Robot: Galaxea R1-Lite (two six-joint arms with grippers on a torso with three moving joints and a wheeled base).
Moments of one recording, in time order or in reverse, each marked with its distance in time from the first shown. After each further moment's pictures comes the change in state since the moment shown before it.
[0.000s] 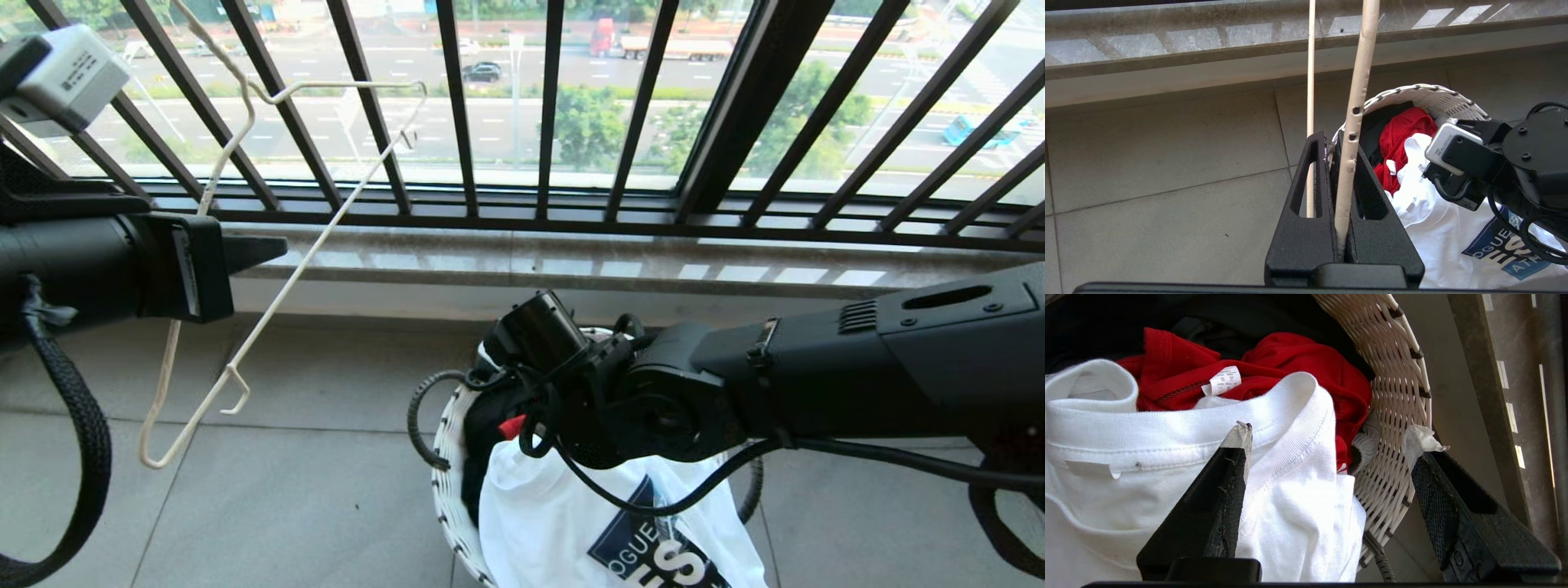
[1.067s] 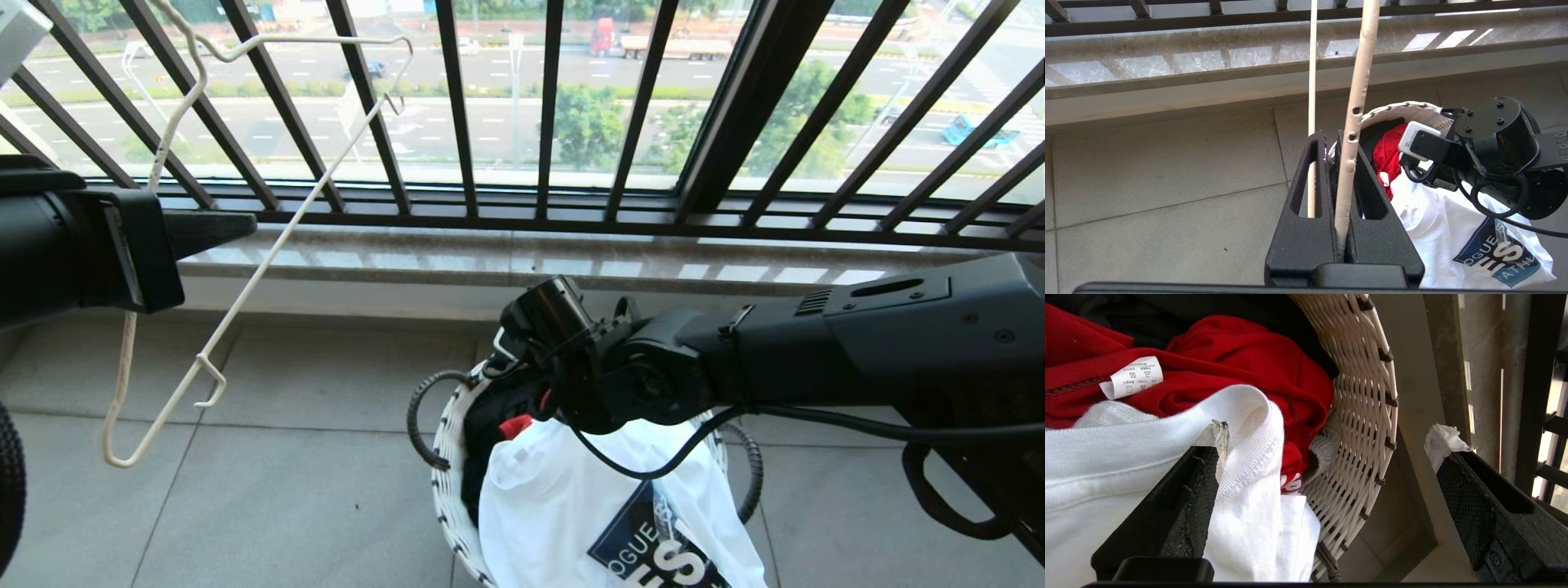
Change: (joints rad) left arm -0.002 -0.062 -0.001 -0.002 -0.005 0.002; right arm -0.078 0.065 -0.085 0.014 -0.032 -0.163
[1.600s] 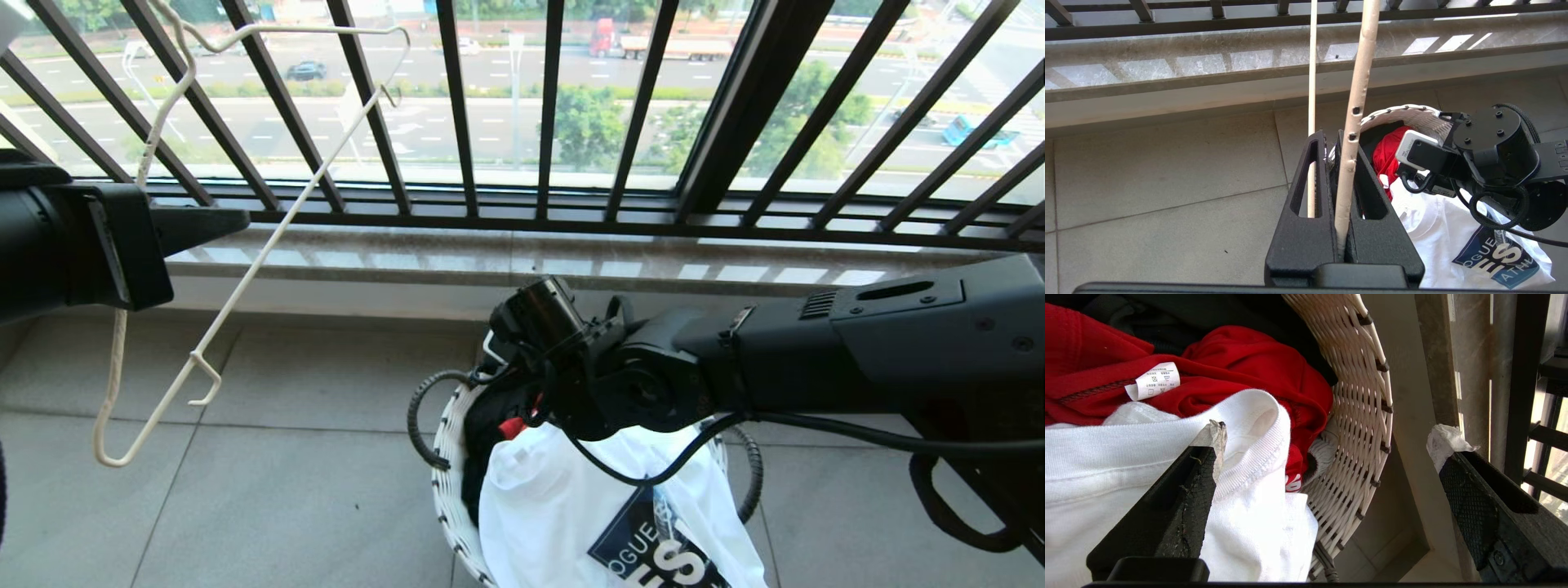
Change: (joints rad) left arm 0.001 -0.011 -0.001 0.000 0.000 0.000; right arm 0.028 -0.004 -0.005 -0.002 -0.023 -0.019
